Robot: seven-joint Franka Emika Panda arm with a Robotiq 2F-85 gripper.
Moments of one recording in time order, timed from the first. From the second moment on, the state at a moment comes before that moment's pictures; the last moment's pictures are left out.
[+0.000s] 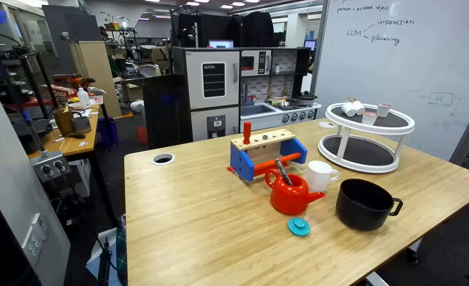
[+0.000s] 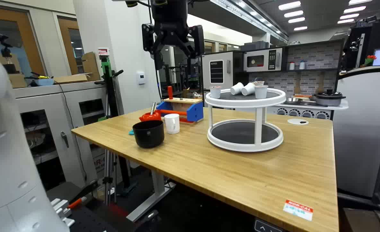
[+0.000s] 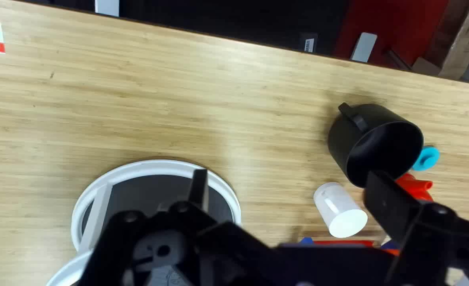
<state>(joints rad) -0.08 -0.79 -0.47 -2.62 -0.07 2.01 -0.55</state>
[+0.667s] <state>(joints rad) -0.04 -0.72 -0.46 -2.59 -0.05 1.95 -0.62</state>
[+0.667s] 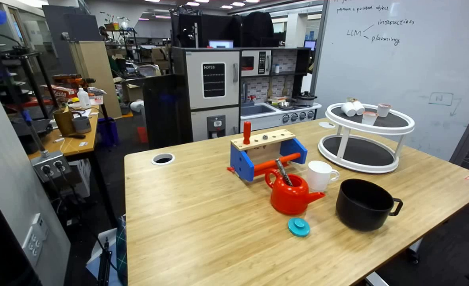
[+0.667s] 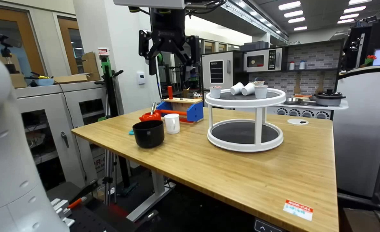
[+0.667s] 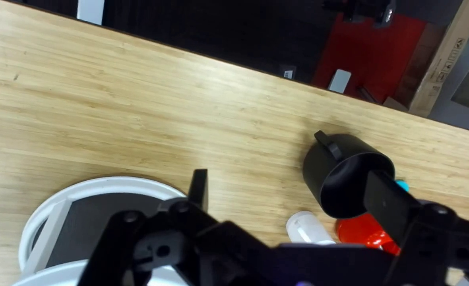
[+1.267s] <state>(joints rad) -0.06 -0.48 -0.39 -2.40 -0.17 1.98 -0.60</state>
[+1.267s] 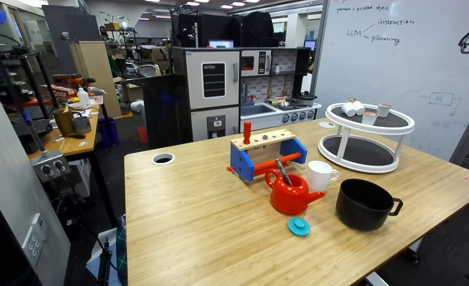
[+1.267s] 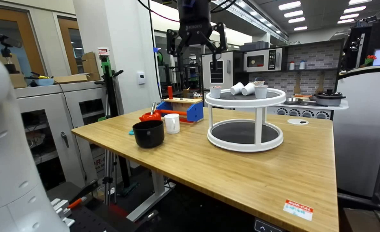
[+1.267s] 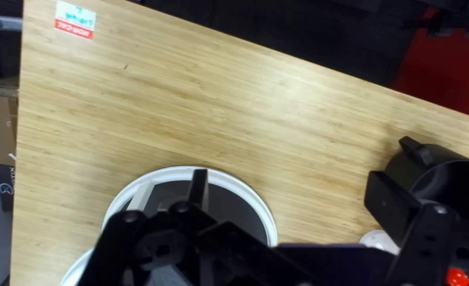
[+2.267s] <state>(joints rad) 0.00 -0.33 -0.26 -2.26 -0.05 1.98 -0.61</state>
